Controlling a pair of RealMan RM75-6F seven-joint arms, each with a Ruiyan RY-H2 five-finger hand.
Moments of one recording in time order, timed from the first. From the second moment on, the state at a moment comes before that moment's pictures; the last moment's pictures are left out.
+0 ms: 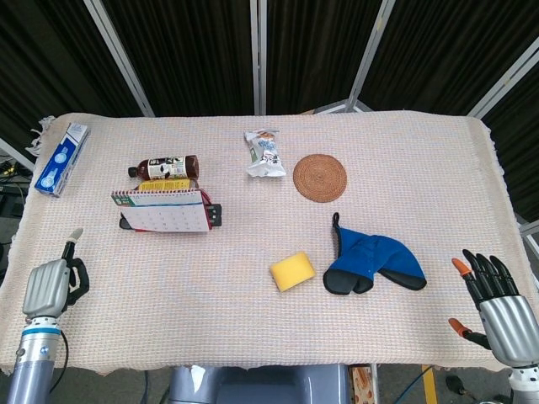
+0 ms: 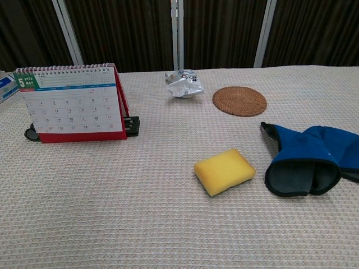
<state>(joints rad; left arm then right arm) -0.16 -1.28 -0.16 -1.88 1.13 1.34 0.28 0.03 -1.05 -0.01 -1.60 -1.74 1.63 0.01</state>
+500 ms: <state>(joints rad) -0.33 -1.37 -0.24 -1.81 0.75 1.15 0.38 0.03 -1.04 -0.01 -1.60 -1.74 1.63 0.03</state>
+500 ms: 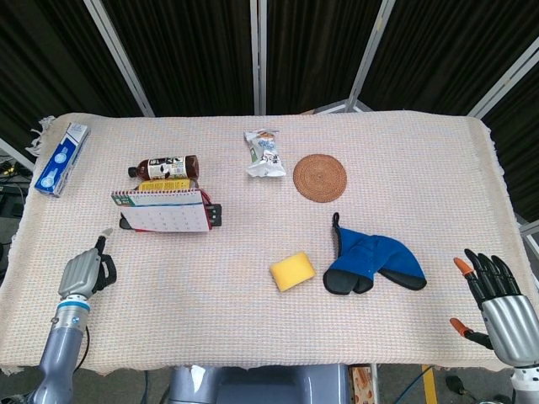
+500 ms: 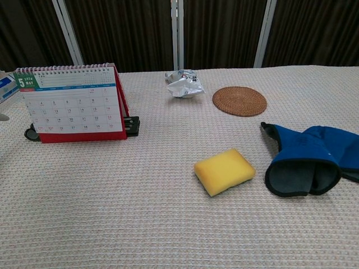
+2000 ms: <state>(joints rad) -0.53 -1.48 -0.26 -1.79 0.70 1.16 0.46 0.03 -1.04 -0.01 -1.60 -1.73 1.62 0.05</state>
